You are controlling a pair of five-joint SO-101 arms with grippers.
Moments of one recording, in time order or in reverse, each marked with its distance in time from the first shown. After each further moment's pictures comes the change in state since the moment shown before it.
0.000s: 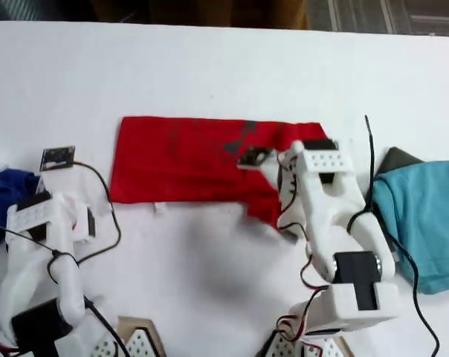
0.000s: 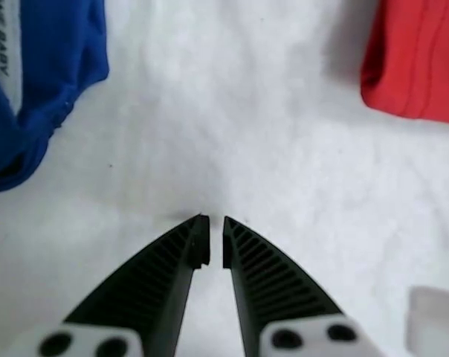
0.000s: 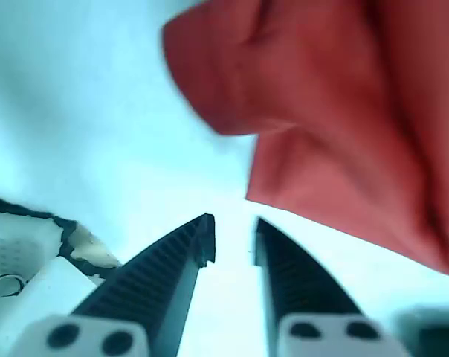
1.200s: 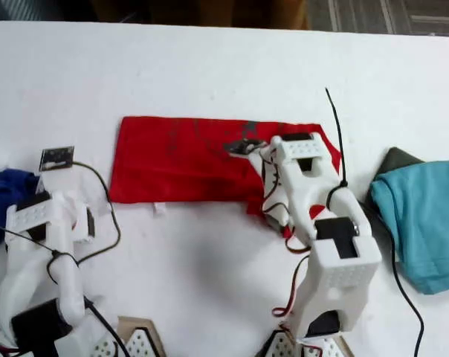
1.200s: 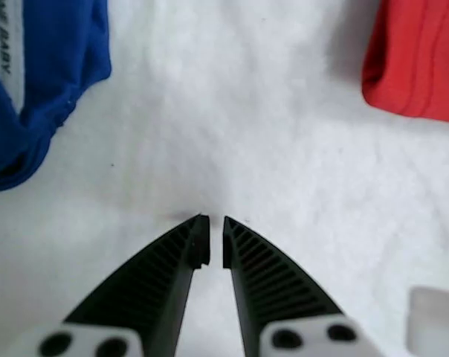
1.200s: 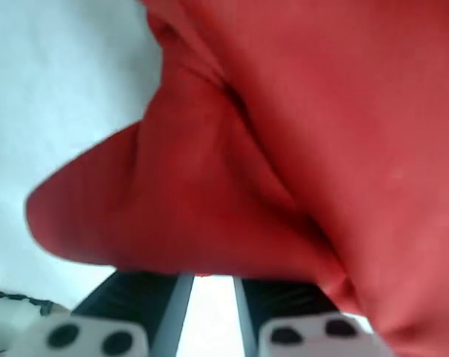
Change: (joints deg) left arm -0.1 0.0 0.0 0.0 -0.1; right arm -4.7 20.3 -14.2 -5.0 -11.6
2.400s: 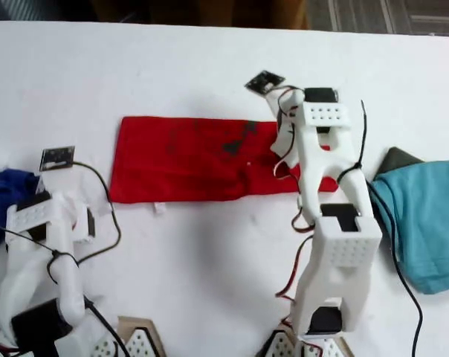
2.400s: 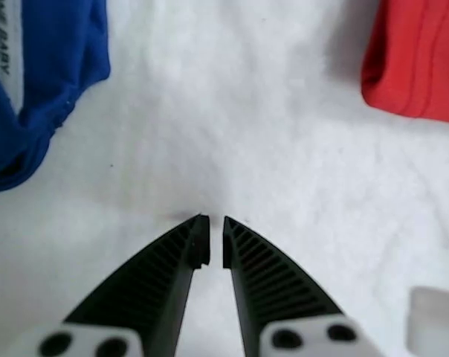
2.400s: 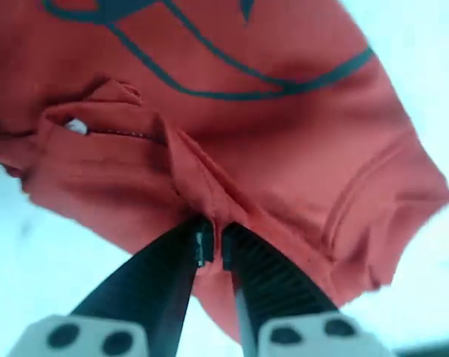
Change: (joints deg) left arm 0.1 0.0 0.0 0.0 0.0; right arm 5.8 8.8 -32.2 0.4 2.5
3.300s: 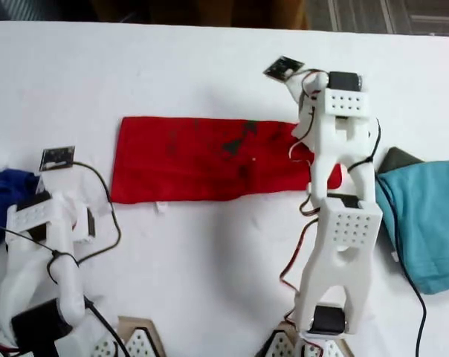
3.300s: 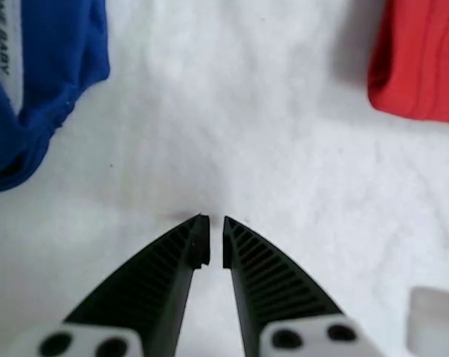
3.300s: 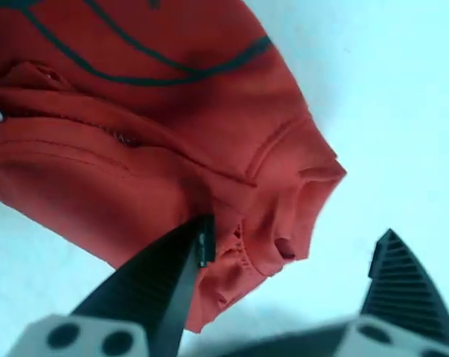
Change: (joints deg) left arm 0.0 0.0 0.0 0.0 0.0; right arm 6.0 11.8 -28.0 12.7 6.1
